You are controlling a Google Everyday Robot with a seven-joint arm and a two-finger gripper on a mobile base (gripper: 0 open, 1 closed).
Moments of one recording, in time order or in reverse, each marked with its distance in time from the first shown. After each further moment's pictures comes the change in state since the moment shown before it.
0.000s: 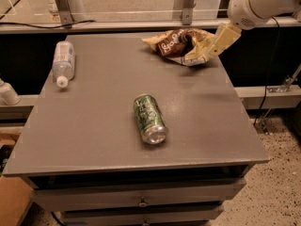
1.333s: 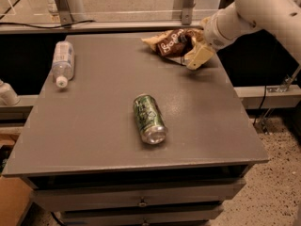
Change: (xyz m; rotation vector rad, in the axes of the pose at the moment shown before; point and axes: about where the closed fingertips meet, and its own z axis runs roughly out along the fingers) arm 0.024 0.035 0.116 -0.165 0.022 0.059
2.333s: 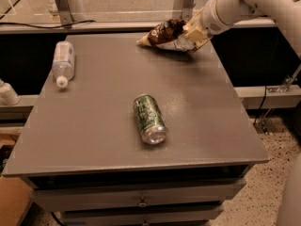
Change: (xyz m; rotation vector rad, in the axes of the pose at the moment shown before) arm -0.039 -0.031 -0.008 0.016 -0.118 0.038
